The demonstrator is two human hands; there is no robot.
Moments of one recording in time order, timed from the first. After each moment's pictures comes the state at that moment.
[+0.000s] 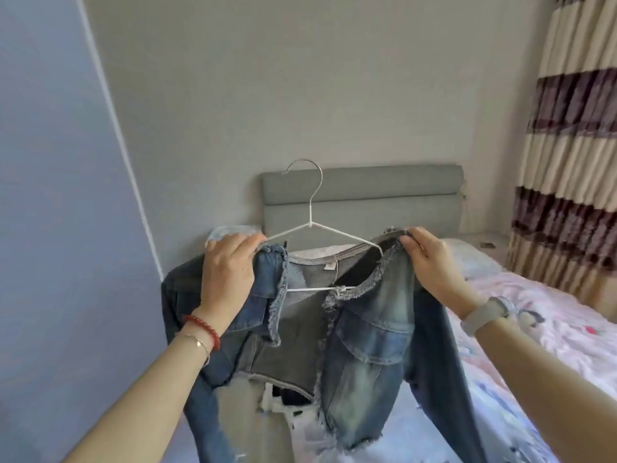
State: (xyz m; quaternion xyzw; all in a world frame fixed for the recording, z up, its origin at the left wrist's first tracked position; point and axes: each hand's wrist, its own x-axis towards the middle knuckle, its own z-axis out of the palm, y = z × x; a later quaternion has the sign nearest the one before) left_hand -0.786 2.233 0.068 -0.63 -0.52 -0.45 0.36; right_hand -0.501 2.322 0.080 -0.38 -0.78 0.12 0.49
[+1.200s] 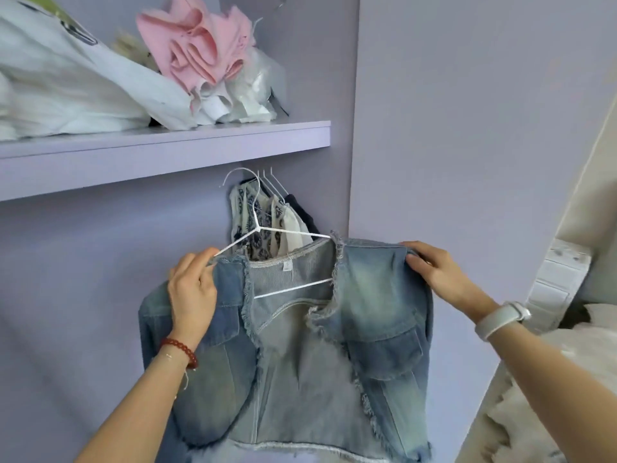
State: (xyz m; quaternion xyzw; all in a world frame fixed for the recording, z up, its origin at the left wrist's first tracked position) left_hand -1.100 1.792 -0.002 -0.17 -0.79 -0.39 0.45; right_hand -0.997 2.142 0.043 0.03 -0.88 0.43 0.21
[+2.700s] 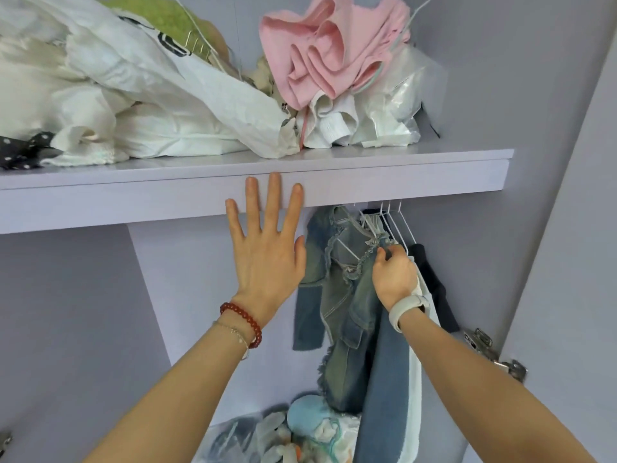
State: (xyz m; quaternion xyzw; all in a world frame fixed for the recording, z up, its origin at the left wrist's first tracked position) left_hand -1.226 1.806 0.085 0.05 -0.83 0.13 0.54; right_hand -1.336 1.974 0.029 -0.02 -0.85 0.45 0.27
